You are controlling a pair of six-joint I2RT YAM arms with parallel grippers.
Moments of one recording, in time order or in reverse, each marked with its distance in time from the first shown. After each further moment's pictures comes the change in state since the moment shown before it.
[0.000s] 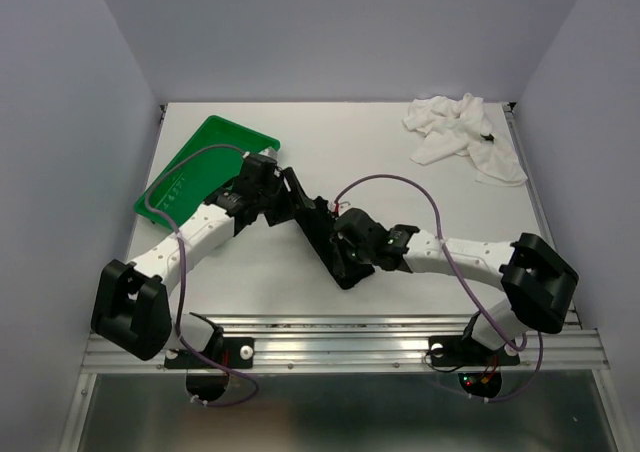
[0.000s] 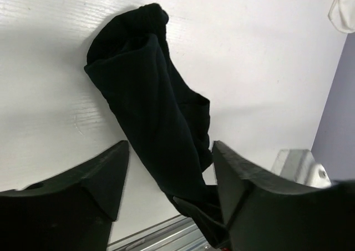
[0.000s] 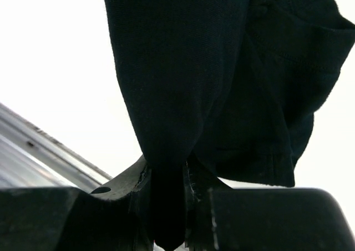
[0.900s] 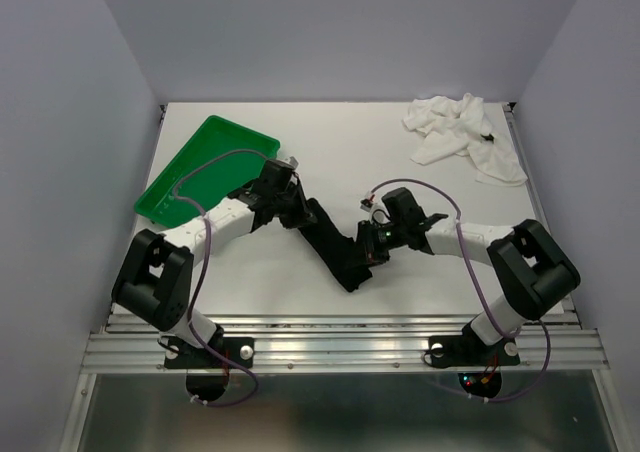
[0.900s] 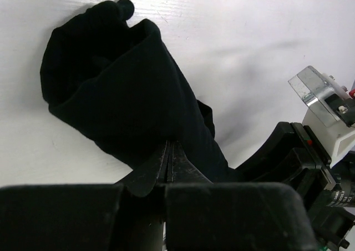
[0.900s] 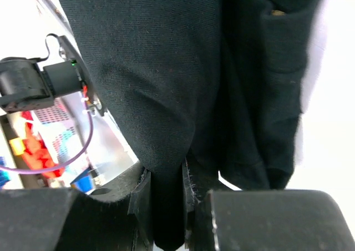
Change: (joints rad) left arm -0.040 0.126 -0.025 0.106 0.074 0.053; right arm -0.414 0.031 -0.201 0.279 -0.782 0.097
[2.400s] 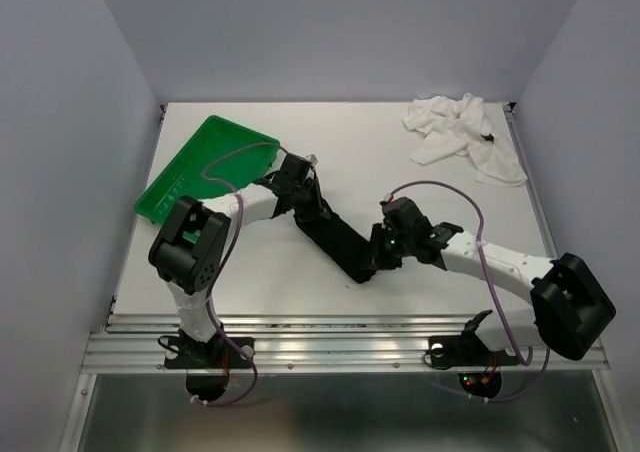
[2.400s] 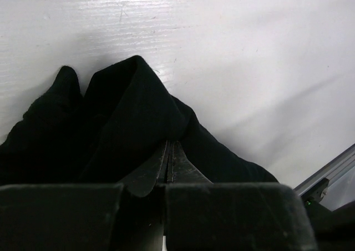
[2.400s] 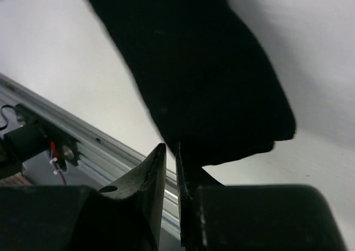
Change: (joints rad) left arm -0.020 0.322 0.165 0.103 0.043 0.086; right arm 0.111 -0.251 0.048 -0.282 0.468 0.147
